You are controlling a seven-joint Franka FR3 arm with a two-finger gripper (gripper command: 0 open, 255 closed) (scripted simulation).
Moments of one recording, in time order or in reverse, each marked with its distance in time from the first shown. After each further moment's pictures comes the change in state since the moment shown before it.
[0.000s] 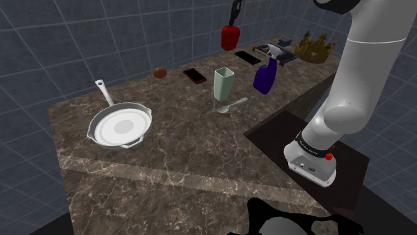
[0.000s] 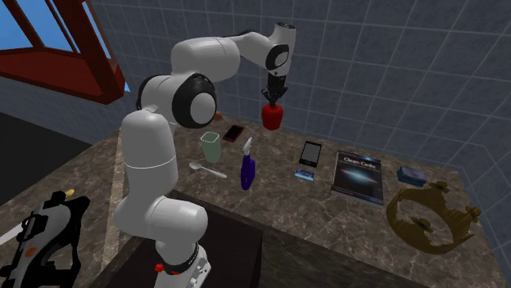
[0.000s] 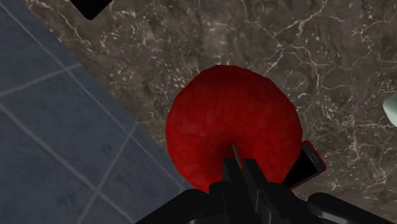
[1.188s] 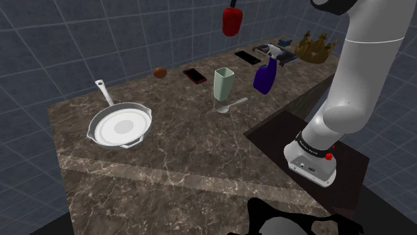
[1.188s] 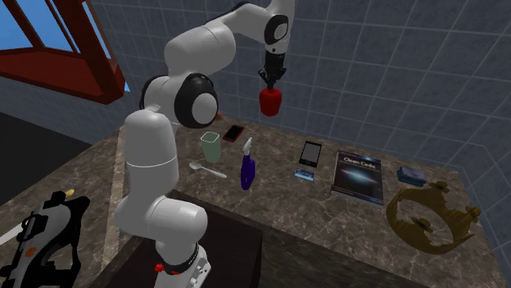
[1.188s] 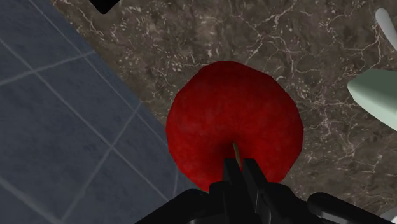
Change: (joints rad) arm -0.017 0.021 0.000 0.250 0.001 -0.224 0.055
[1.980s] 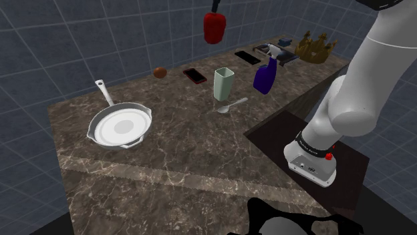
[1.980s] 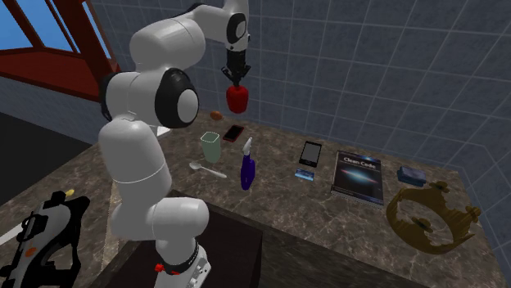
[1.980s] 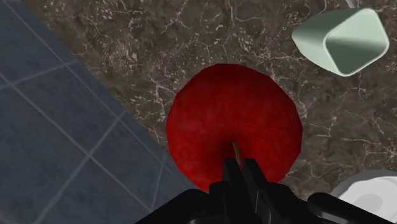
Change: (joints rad) arm 0.236 -0.213 0.093 -0.266 -0.134 0.120 0.286
